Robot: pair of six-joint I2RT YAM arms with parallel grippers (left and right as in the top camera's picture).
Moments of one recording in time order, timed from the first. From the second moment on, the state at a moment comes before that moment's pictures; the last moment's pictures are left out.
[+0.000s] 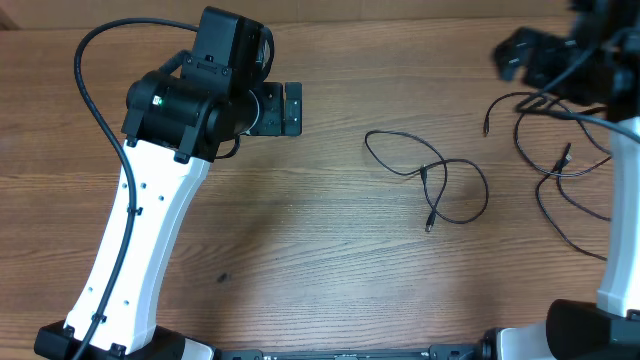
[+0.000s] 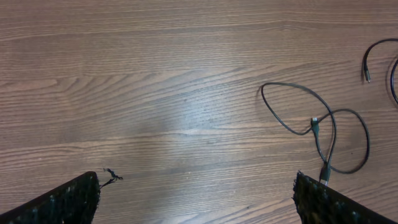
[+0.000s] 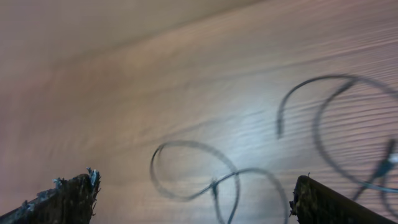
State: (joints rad) left arm -0.36 1.62 1.94 -1.30 -0.02 -0.31; right arm -0.07 1.64 1.94 -1.21 -0.23 0.18
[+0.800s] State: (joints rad) left arm -0.36 1.62 1.94 -1.30 -0.02 -0.31; right arm 0.30 2.02 1.94 -1.27 -0.24 0.15
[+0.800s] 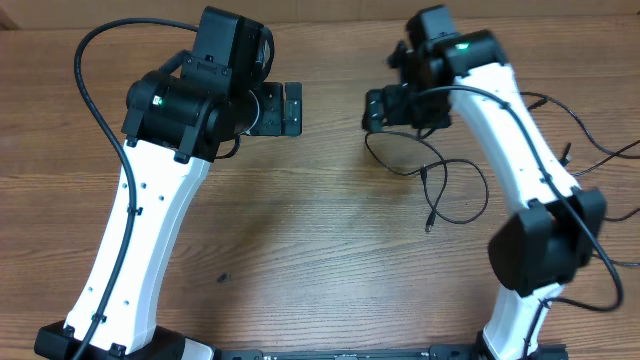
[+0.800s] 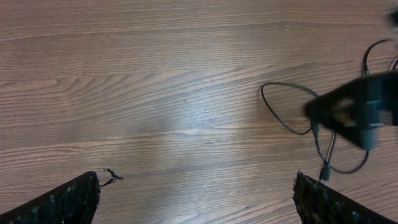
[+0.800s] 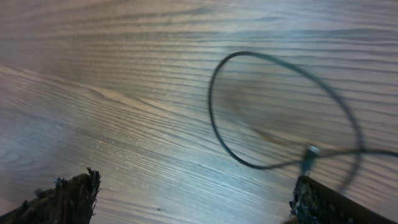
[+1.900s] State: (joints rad) left arm -0.36 1.62 1.94 -1.30 -0.02 -0.31; right arm 0.34 2.25 1.78 -1.07 -0.25 0.21
